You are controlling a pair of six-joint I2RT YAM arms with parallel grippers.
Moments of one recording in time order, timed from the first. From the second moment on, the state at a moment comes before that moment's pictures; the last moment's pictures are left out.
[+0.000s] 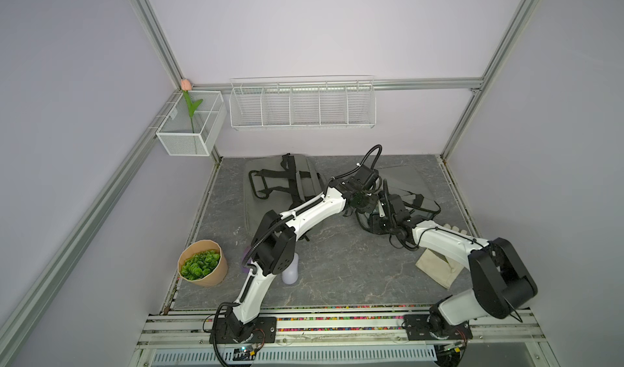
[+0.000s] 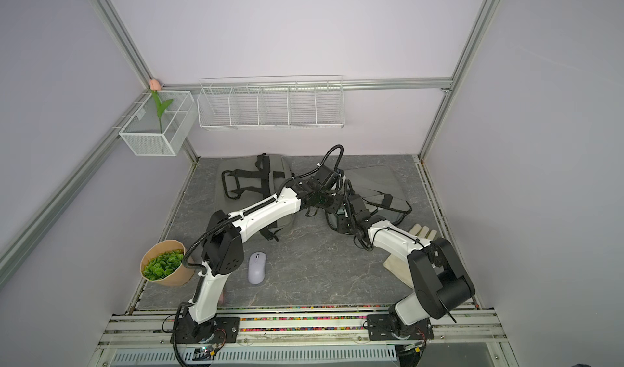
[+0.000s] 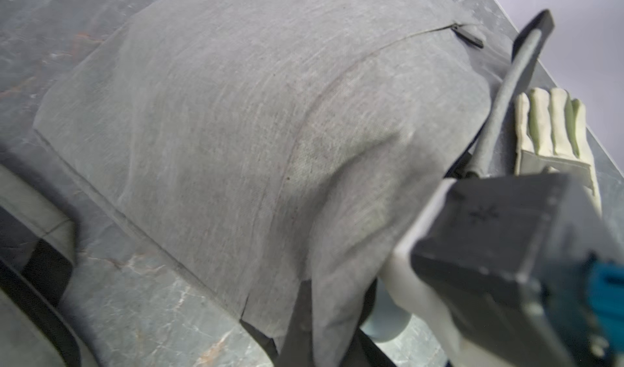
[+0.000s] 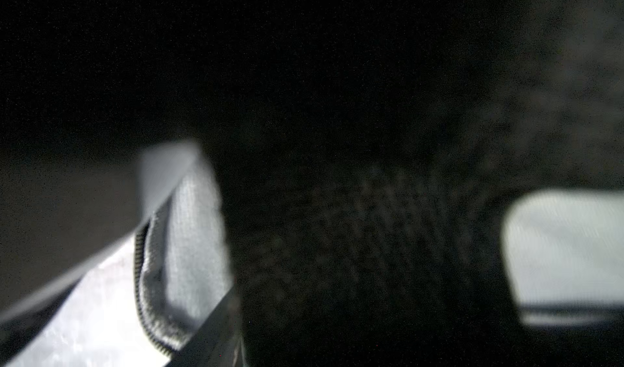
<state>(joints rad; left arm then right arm) -0.91 2.17 1.97 -0.68 0.03 -0.26 0.47 1.53 0.83 -0.20 0.07 0.33</state>
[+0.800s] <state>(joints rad) -0.92 2.17 1.95 -0.66 0.04 -0.26 0.45 1.48 0.72 -0.02 0.08 0.35</state>
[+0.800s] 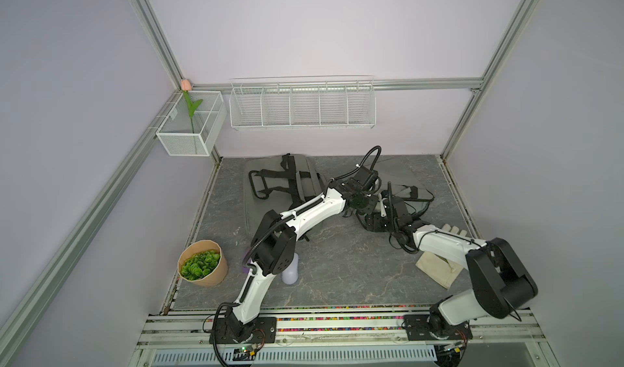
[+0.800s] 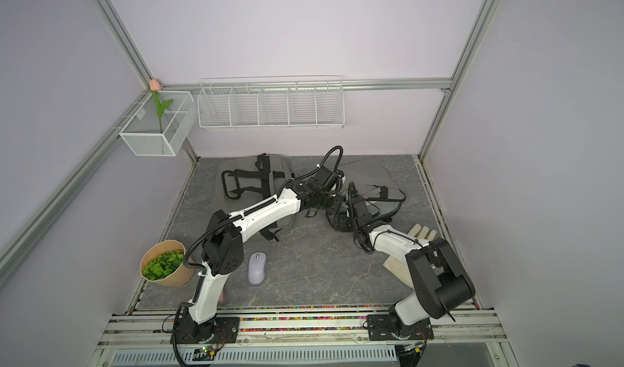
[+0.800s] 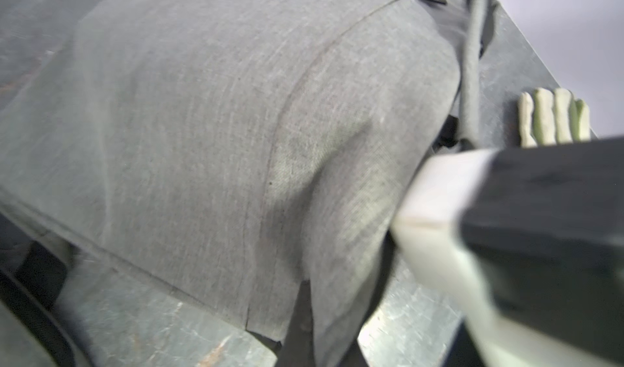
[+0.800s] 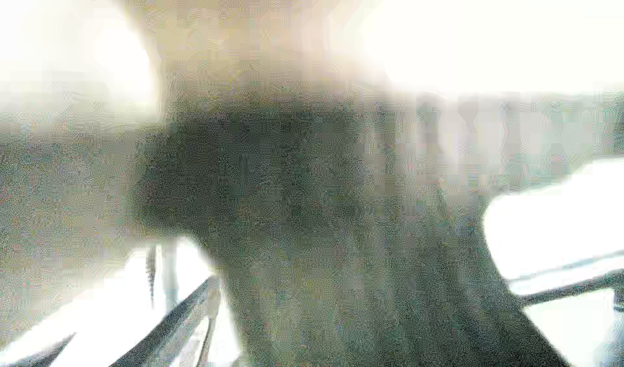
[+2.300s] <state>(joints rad) -0.91 2.17 1.96 -0.72 0.05 -0.26 0.28 1.57 0.56 0.28 -0.27 0.51</state>
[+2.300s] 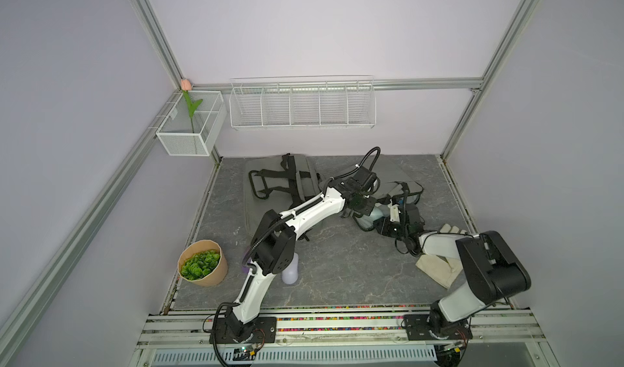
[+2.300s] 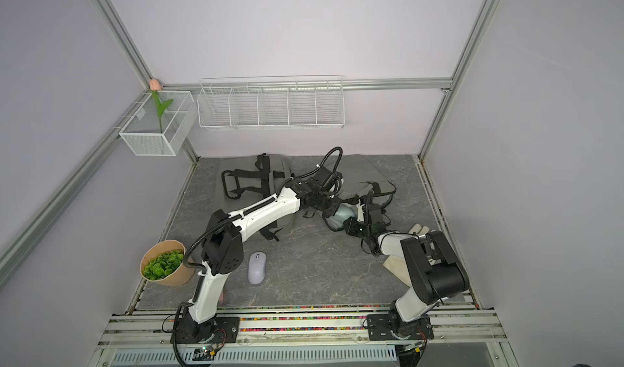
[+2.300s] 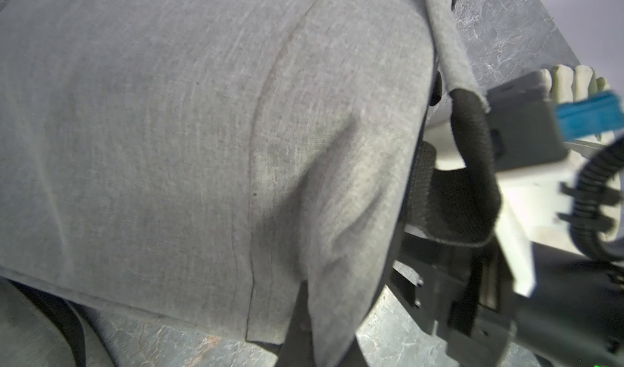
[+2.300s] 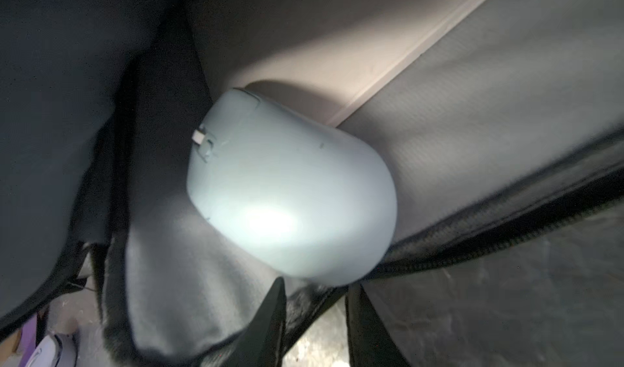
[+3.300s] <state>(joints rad) -0.93 2.17 1.96 -0.72 0.11 -0.28 -0.06 1.54 0.46 0.38 -0.61 0.74</state>
